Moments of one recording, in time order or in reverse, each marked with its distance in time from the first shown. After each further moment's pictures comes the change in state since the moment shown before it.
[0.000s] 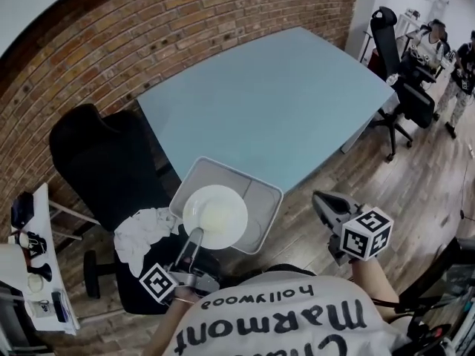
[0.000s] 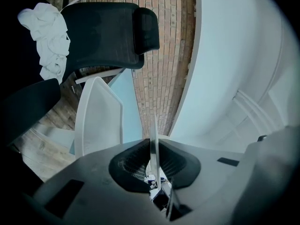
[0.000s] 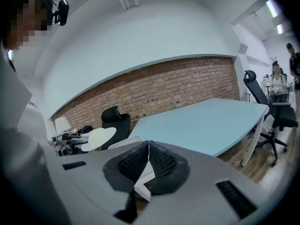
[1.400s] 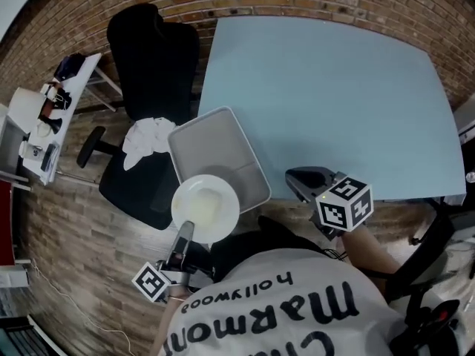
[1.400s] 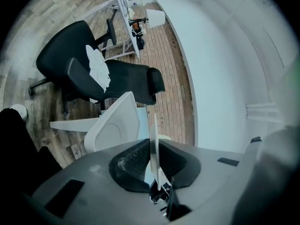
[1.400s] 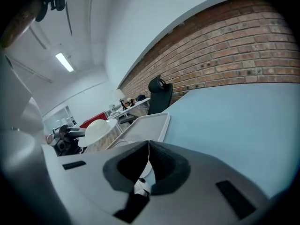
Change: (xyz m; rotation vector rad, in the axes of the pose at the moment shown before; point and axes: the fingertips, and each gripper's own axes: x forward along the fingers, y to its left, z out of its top) left arm 0.003 0.023 -0.132 0.025 -0.745 0.164; right arm 0.140 -0.050 -0.011 -0.312 0.403 0.798
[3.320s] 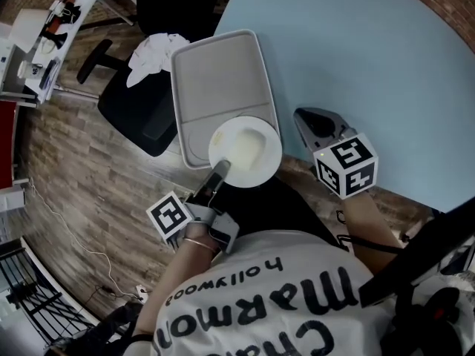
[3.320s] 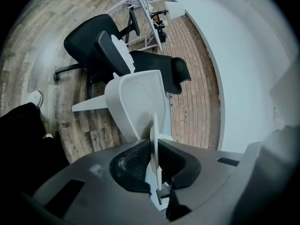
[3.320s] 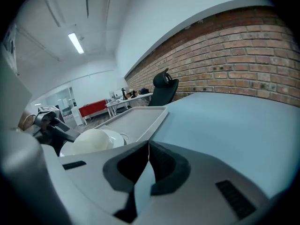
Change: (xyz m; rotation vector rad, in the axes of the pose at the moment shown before) left arm 0.044 0.077 -0.080 -0.122 0.011 0.243; right arm 0.059 -0.036 -0.023 -0.218 0.041 -0.025
